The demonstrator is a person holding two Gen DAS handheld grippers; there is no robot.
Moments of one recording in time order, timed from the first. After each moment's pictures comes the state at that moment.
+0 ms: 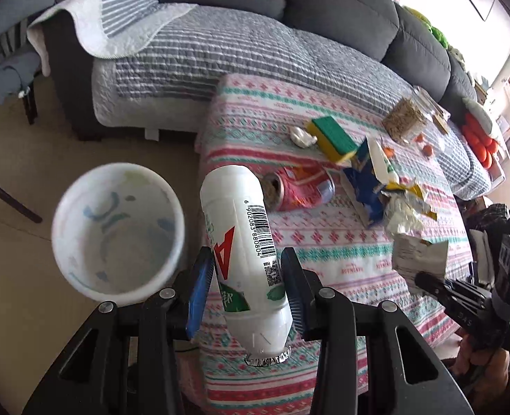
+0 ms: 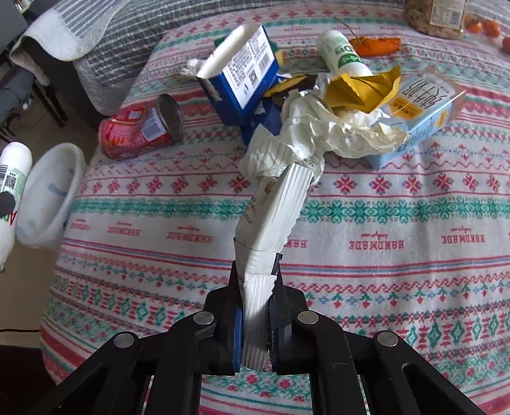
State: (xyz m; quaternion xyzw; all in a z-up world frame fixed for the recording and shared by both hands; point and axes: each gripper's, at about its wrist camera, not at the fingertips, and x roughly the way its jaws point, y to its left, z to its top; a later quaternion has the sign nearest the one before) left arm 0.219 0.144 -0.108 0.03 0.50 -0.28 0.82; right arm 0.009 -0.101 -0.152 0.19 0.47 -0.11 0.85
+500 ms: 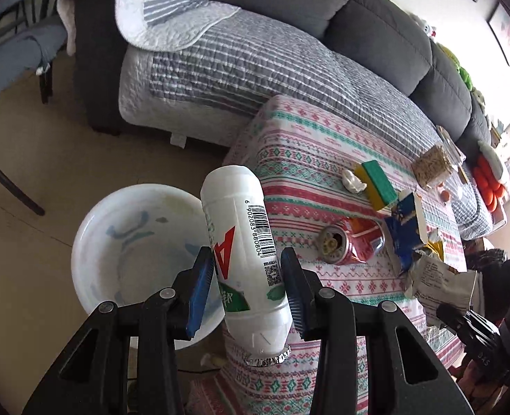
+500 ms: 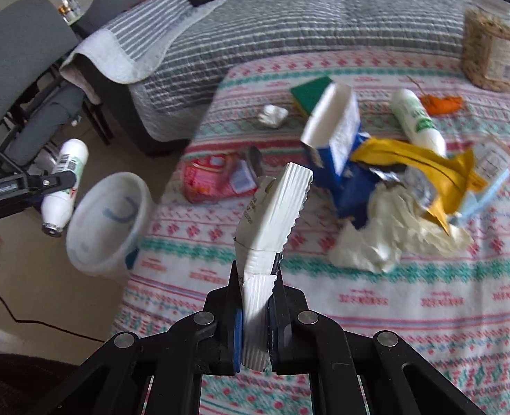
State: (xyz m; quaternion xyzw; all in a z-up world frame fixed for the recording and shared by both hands) left arm 0.298 0.184 -0.131 -0.03 0.52 -0.25 0.82; right arm 0.045 -0.063 -0.112 0.19 0.42 -0.04 0.89
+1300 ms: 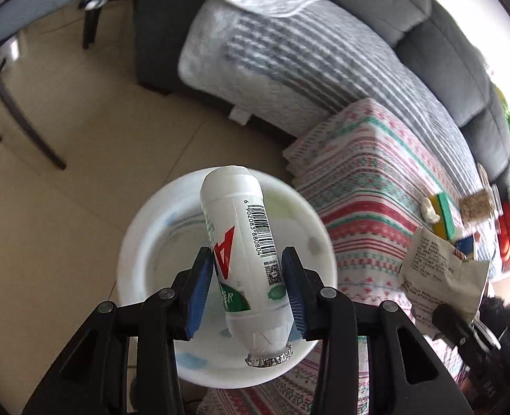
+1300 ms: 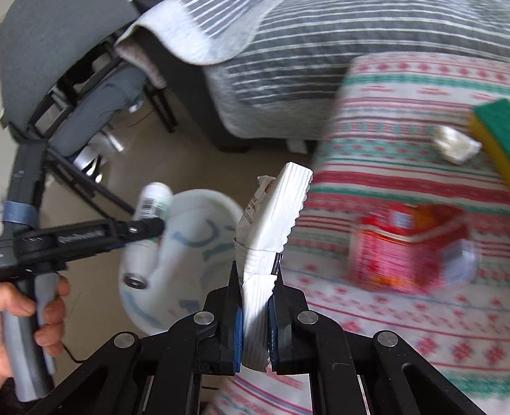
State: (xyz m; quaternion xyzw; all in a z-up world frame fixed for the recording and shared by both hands) left arm 0.358 0.250 -0.198 -0.09 0.57 -0.16 0.80; right arm 0.189 0.026 -0.135 0.19 0.42 0.08 0.88
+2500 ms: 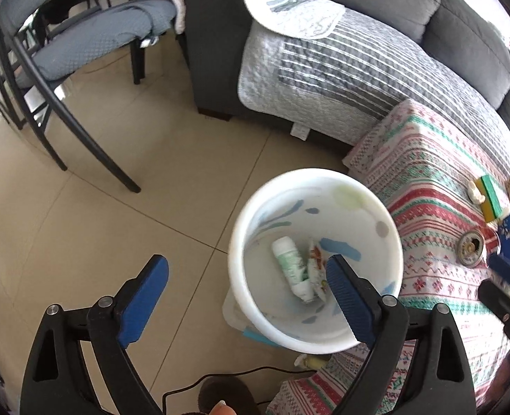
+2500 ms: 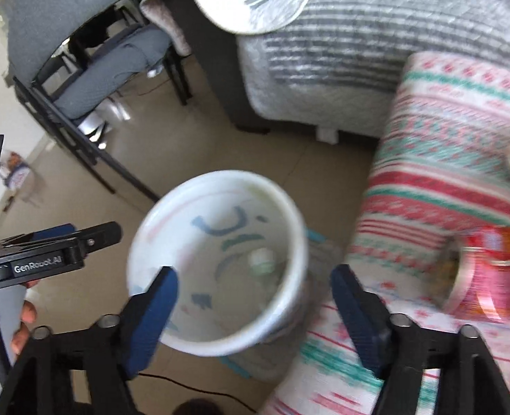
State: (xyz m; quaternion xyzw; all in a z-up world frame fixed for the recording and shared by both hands) left arm 0.321 0.282 -0.165 0.02 0.52 -0.07 0.85; right arm 0.217 0.075 -0.144 0.13 0.45 0.08 0.88
